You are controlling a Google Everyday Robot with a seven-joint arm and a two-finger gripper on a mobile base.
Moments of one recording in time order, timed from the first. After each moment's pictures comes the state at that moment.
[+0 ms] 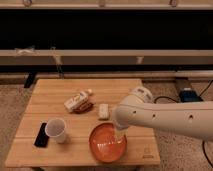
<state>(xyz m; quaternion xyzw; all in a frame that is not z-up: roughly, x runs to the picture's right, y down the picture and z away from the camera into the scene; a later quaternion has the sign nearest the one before) 0.043 0.164 0.672 -0.21 -0.11 -0.08 0.97</state>
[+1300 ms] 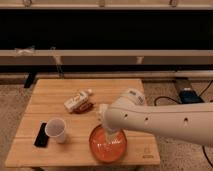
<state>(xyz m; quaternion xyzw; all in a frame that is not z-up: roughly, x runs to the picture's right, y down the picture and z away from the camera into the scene) -0.029 0.176 0.633 -0.19 -0.19 -0.19 0.94</state>
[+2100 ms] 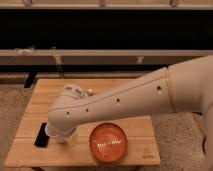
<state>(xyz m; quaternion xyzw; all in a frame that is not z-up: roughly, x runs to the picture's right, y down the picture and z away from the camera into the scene) -0.194 0.190 0.625 -0.21 -0.25 -0.37 0.87</state>
